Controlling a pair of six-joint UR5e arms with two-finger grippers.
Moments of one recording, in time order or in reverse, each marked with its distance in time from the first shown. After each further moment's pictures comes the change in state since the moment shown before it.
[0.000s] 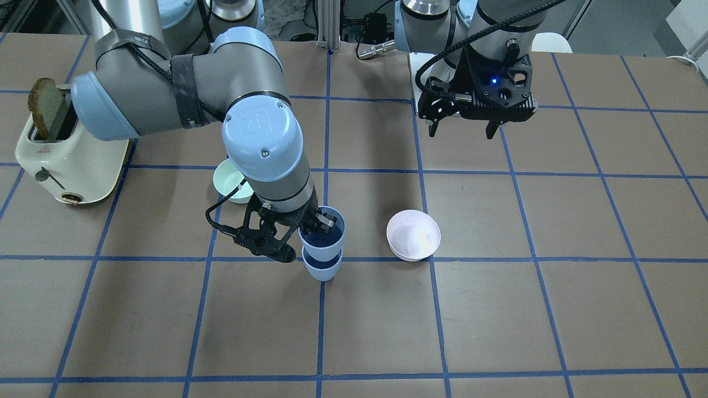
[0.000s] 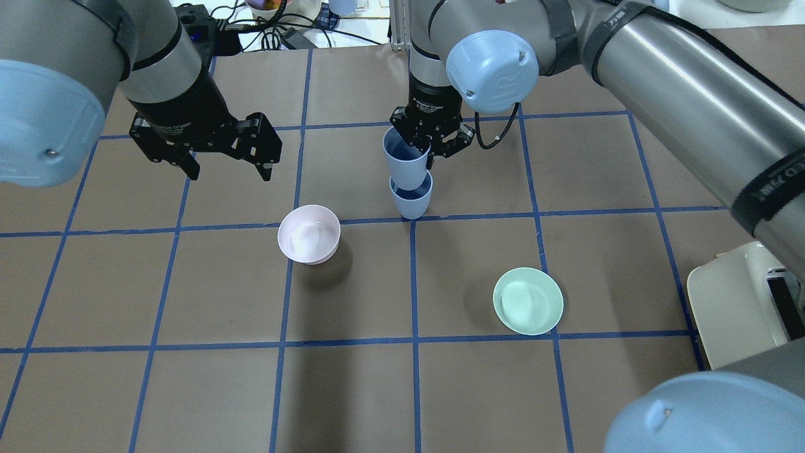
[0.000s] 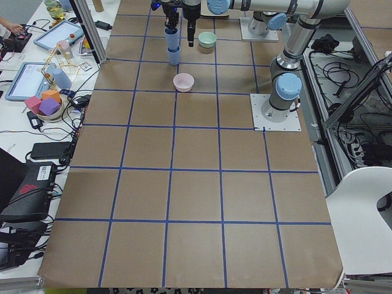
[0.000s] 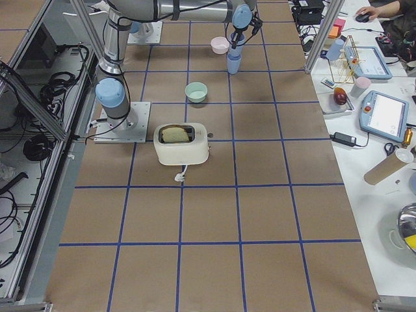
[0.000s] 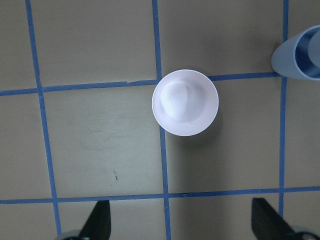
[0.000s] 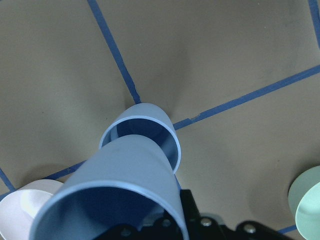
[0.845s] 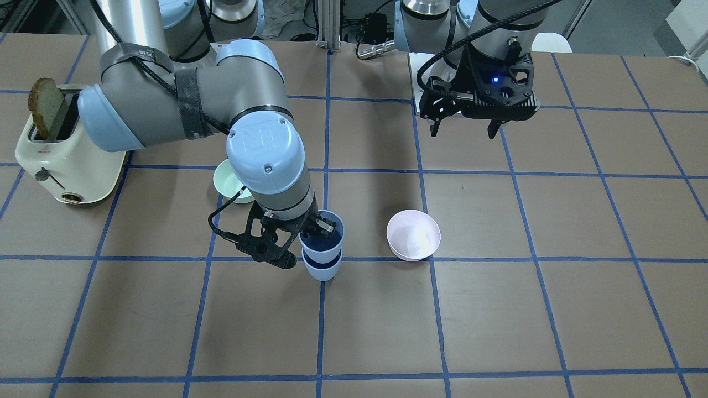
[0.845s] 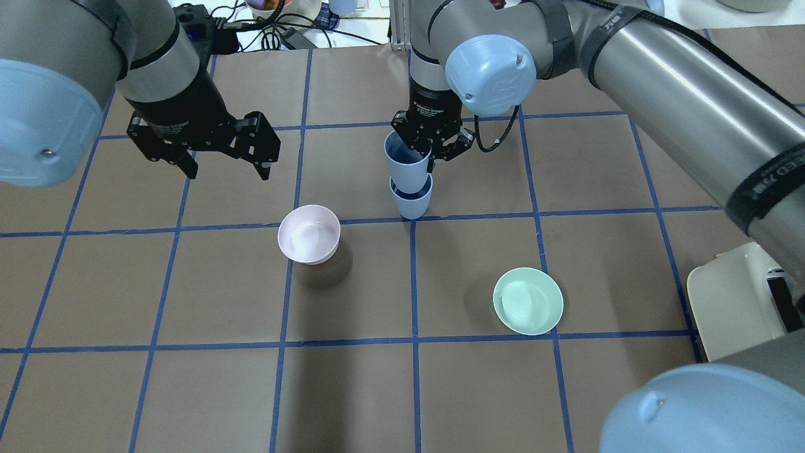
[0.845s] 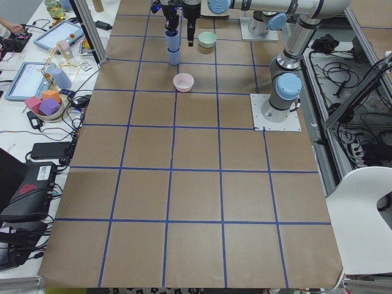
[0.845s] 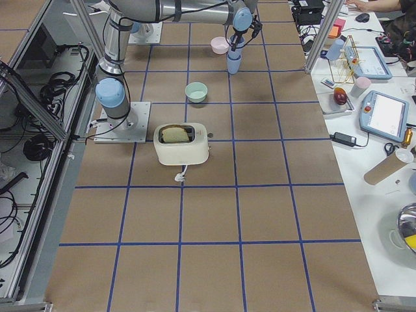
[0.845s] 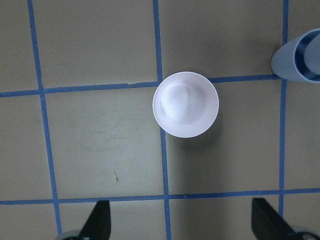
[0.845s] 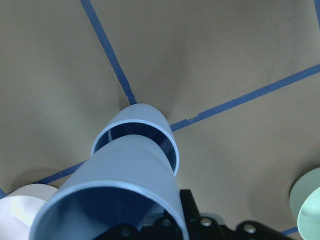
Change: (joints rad) left arm 0.001 0.002 0.001 -0.001 0.008 -0.001; right arm -0.001 0.021 0.005 -0.004 -0.001 0.001
